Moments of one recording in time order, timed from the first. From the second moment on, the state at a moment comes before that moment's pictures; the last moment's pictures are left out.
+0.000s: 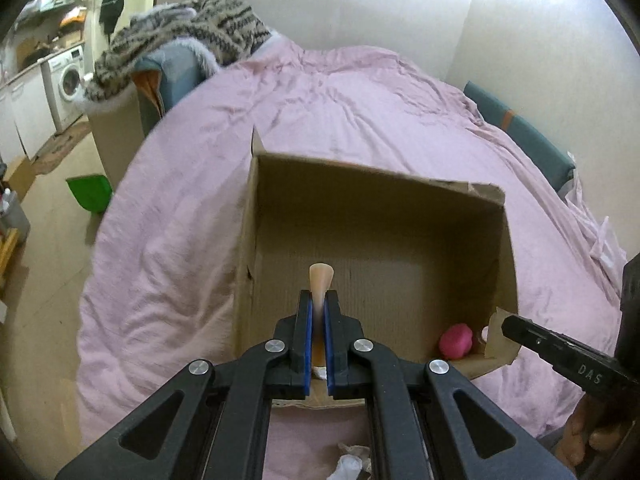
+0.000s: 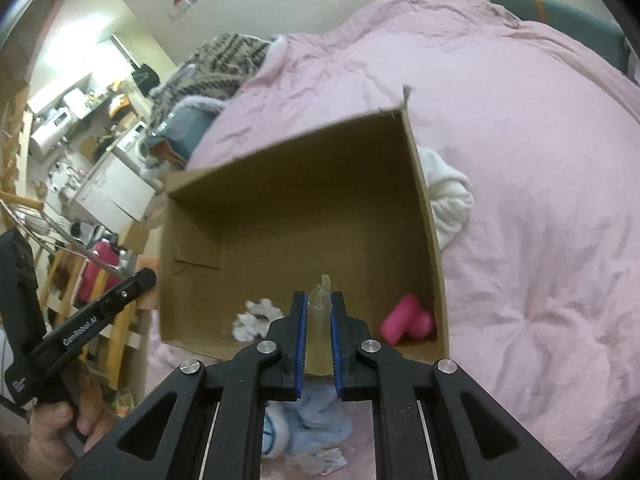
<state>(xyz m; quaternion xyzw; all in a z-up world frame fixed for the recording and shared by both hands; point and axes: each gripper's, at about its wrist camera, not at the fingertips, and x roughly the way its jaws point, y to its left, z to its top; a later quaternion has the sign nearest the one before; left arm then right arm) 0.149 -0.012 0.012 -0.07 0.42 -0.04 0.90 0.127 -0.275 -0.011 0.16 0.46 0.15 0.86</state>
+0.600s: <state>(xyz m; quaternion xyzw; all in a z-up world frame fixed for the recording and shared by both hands) 0.152 -0.013 -0.009 -0.08 0.44 -0.04 0.89 0.134 -0.262 -0.039 0.15 0.51 0.13 0.84</state>
